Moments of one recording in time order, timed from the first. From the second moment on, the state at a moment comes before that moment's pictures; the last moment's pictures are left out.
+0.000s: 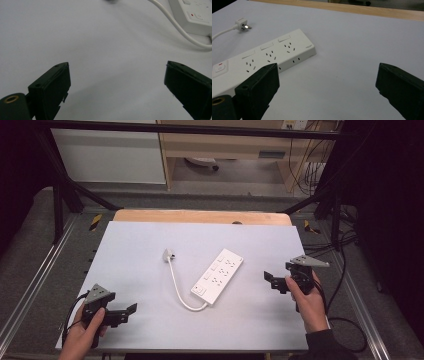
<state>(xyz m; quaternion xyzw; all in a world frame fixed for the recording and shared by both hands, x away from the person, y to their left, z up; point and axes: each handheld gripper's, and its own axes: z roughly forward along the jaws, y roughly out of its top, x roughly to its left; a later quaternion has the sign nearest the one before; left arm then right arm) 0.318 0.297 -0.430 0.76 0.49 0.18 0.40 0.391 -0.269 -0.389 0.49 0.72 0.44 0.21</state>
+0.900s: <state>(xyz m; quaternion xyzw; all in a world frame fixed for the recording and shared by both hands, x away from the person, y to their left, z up) 0.319 0.296 -0.431 0.76 0.49 0.18 0.40 0.373 -0.243 -0.440 0.46 0.75 0.43 0.20</state>
